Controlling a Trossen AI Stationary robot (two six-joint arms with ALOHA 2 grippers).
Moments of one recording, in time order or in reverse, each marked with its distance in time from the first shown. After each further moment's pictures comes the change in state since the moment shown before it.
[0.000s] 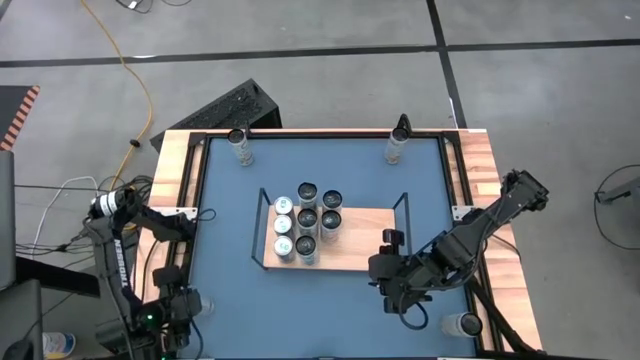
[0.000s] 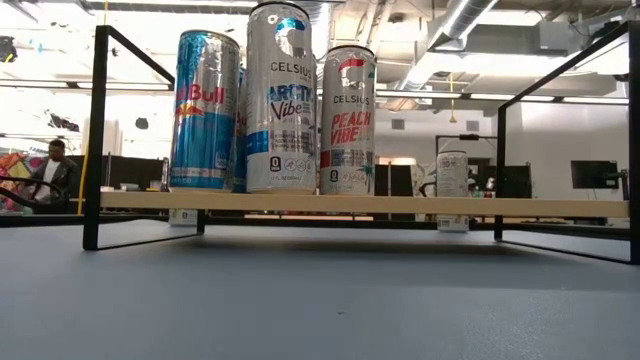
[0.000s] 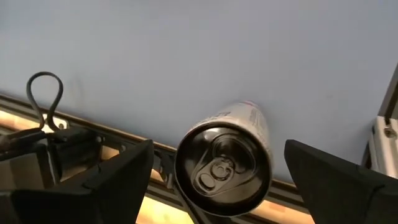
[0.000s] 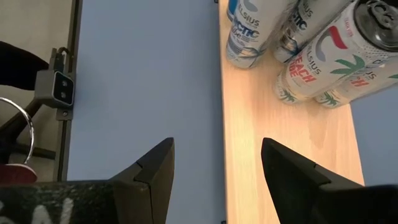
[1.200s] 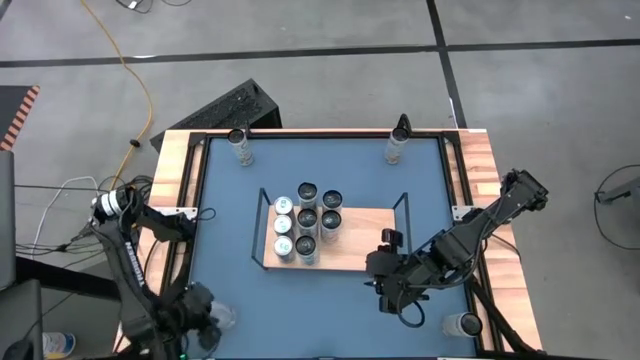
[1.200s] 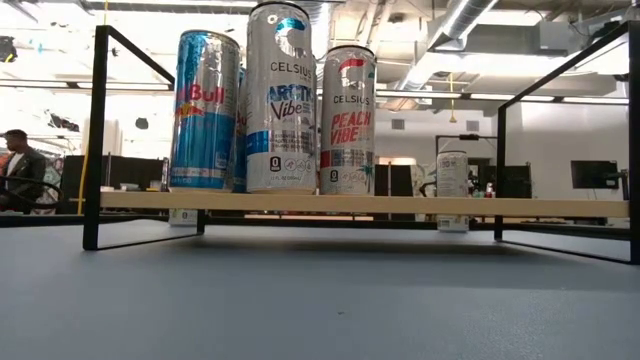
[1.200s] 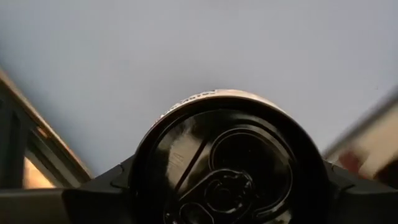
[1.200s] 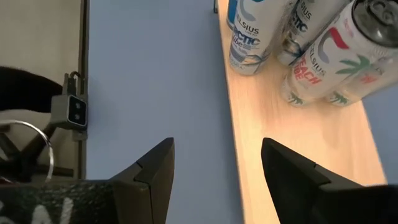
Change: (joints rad) left arm 0.077 -0.008 -0.200 0.337 -0.066 -0.659; right arm -0.009 0.002 0.000 0.042 0.000 0.072
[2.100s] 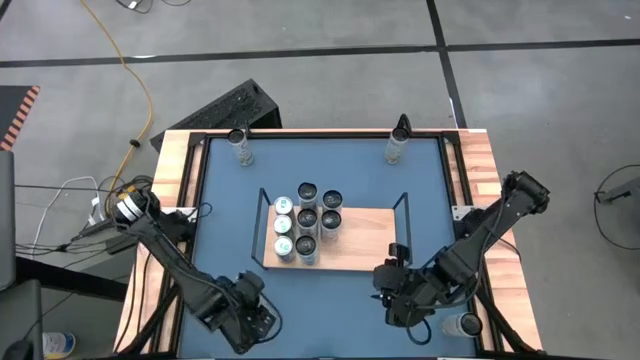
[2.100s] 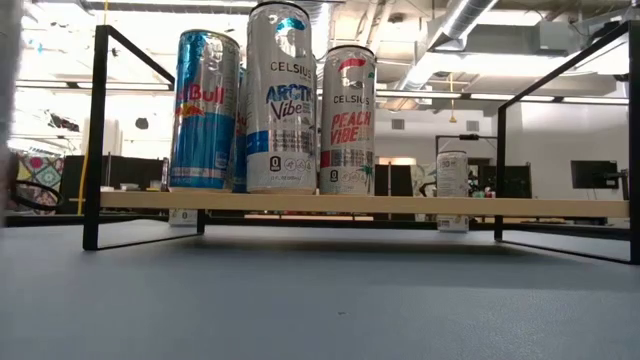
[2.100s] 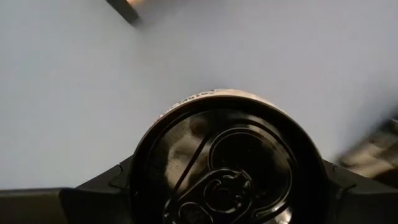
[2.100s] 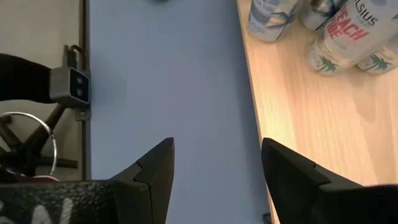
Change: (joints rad) left arm 0.379 0.113 0.143 0.203 0.081 0.394; right arm 0.089 0.001 -0.126 0.075 0.016 0.121
